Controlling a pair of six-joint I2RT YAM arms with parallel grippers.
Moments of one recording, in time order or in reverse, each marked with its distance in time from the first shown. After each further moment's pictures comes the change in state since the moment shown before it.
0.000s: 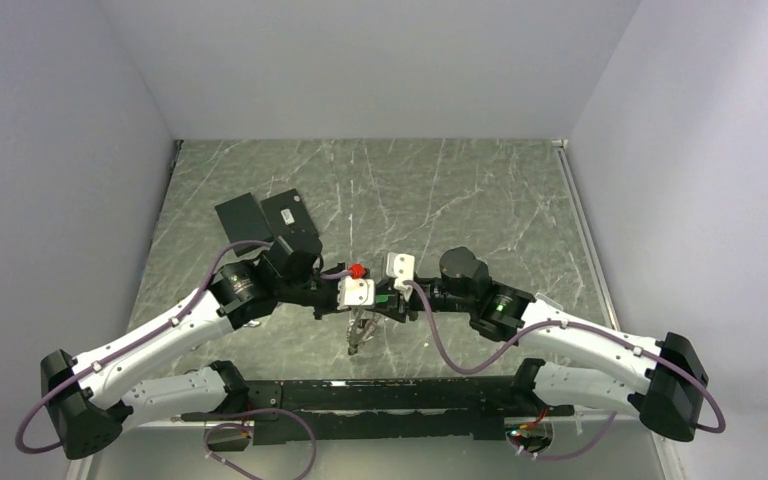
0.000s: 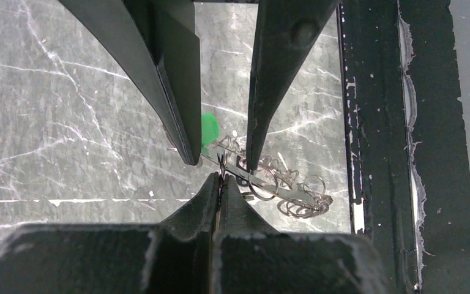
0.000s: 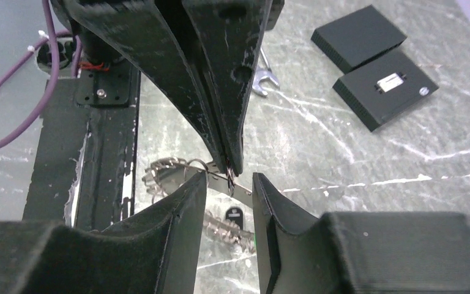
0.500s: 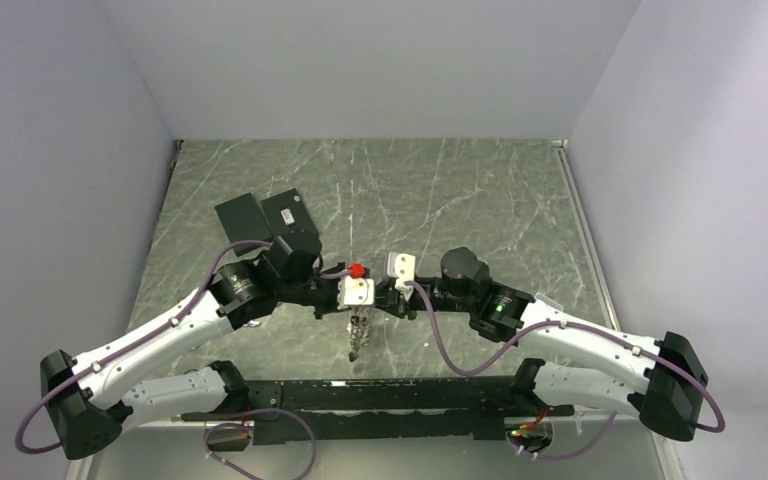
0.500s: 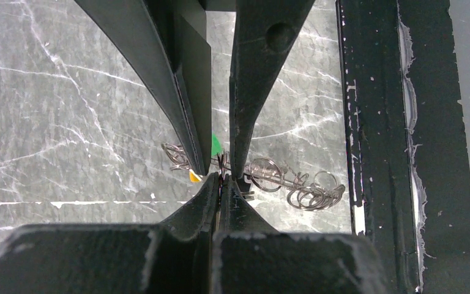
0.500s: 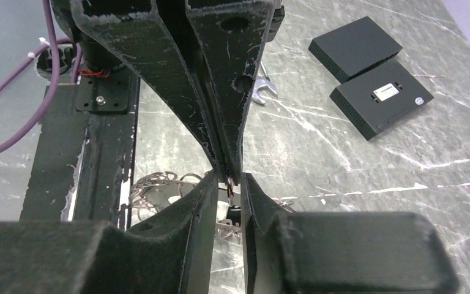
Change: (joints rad) left arm 0.000 -0.001 -0.001 0.011 0.003 -0.002; right arm 0.000 -0.010 -0.008 0.051 -0.007 0.000
